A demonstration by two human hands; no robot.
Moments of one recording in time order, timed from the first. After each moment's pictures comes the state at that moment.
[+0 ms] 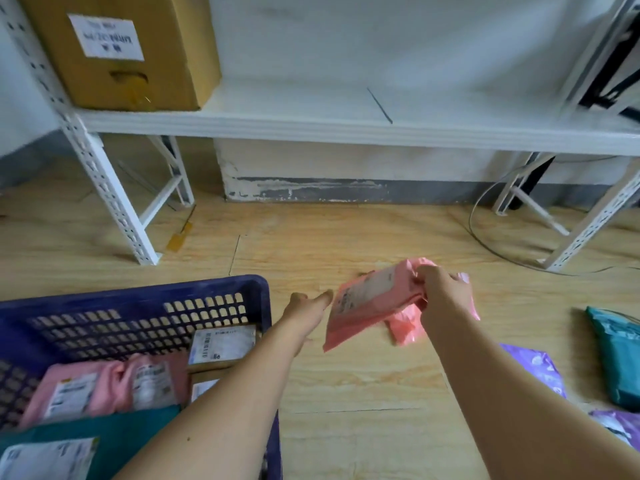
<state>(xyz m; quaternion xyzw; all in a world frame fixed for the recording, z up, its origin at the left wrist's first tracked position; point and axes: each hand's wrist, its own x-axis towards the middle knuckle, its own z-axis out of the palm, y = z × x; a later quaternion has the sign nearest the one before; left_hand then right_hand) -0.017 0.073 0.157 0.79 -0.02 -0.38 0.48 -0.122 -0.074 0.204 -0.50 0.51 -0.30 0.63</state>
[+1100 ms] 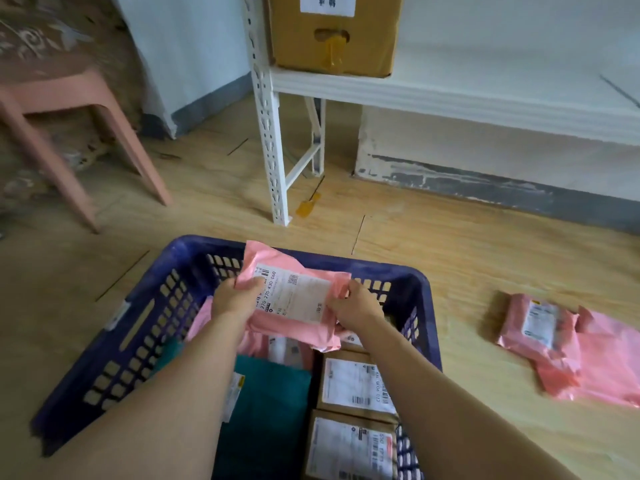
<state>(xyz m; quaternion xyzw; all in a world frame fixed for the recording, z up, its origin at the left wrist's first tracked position) 0.120 0.352 0.108 0.81 0.23 -0.07 0.53 0.071 0.179 0.124 -0.85 0.23 0.14 0.46</state>
